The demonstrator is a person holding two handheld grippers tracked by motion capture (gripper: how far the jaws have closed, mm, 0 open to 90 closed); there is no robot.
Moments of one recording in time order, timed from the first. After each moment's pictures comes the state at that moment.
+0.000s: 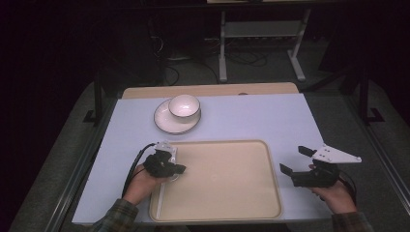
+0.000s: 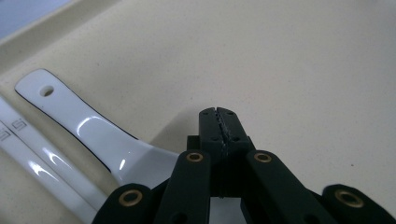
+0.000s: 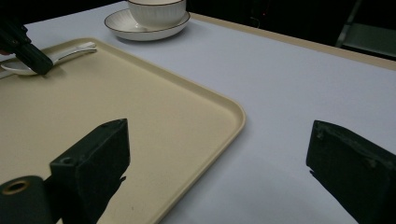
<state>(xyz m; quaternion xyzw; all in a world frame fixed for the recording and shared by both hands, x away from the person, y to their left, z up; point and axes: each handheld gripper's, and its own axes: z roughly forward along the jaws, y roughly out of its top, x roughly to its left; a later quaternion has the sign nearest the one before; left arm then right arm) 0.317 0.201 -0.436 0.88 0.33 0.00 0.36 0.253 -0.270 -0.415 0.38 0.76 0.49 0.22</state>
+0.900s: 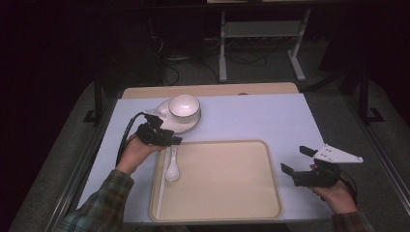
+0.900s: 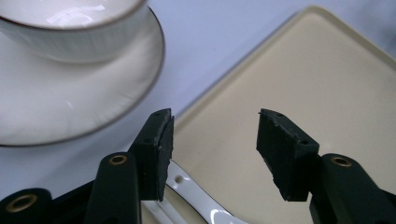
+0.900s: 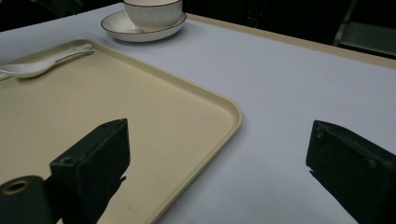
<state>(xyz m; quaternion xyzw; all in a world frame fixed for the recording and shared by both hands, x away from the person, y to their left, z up) 0.391 0.219 -0.375 0.85 0.37 0.04 0.37 0.252 -0.273 -0.416 0.38 0.75 0.49 0.22</state>
